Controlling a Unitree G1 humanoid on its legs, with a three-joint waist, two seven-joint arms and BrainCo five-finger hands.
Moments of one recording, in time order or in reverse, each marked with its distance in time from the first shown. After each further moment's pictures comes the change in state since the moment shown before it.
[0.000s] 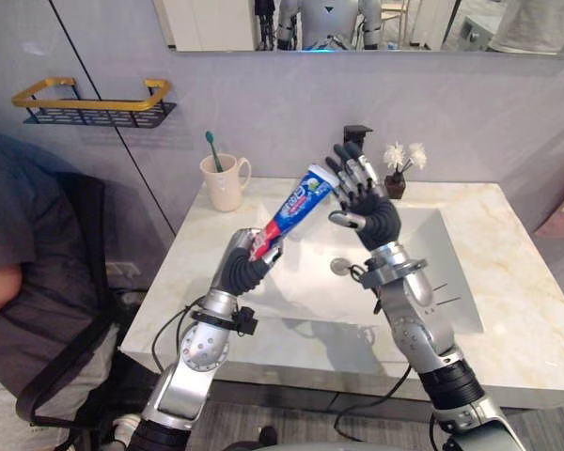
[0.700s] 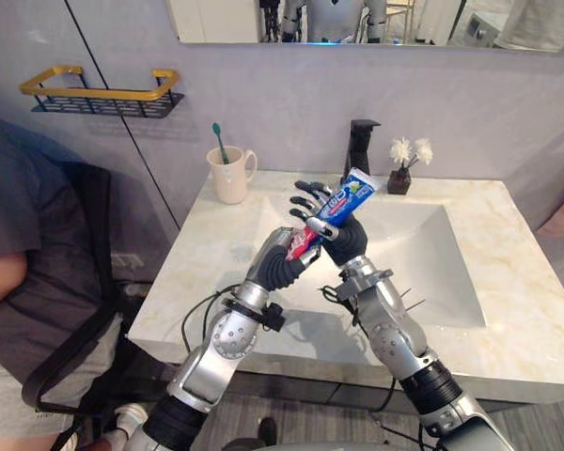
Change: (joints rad) left arm -0.107 0.006 -0.135 0.082 0.014 0.041 0.004; right arm -0.018 0.024 0.097 0.079 0.176 -0.005 0.020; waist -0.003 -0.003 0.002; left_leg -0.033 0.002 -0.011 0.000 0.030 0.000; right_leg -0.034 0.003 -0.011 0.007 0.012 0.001
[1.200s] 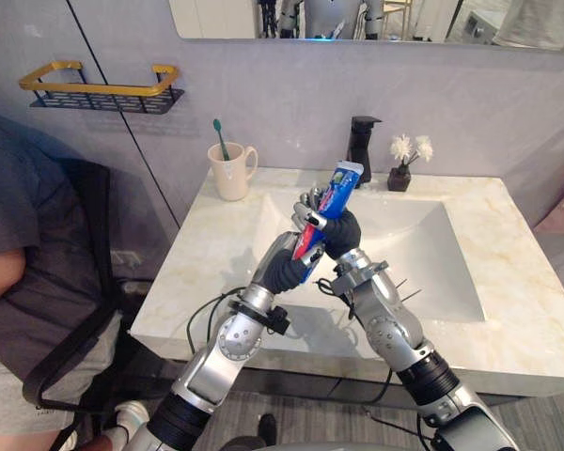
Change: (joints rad) left arm 0.018 0.001 -0.021 0.034 0.002 -0.020 0.003; right arm -0.050 -0.003 0.008 -0.003 -0.055 0.001 -0.001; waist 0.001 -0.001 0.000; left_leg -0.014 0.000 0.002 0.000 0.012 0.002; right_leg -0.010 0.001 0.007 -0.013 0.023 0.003
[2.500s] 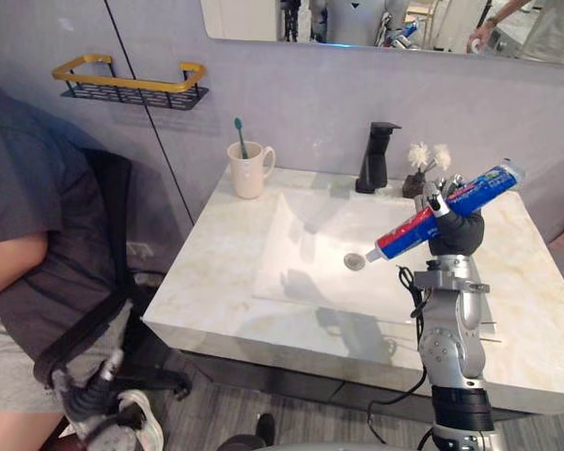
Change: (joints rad) left arm 0.415 -0.269 0.979 0.650 -0.335 0.045 0.166; right arm 0.211 0.115 -0.517 -0.203 -0.241 -0.087 -0.105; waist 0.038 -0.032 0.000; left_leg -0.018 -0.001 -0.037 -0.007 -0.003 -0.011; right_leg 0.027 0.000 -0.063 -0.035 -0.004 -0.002
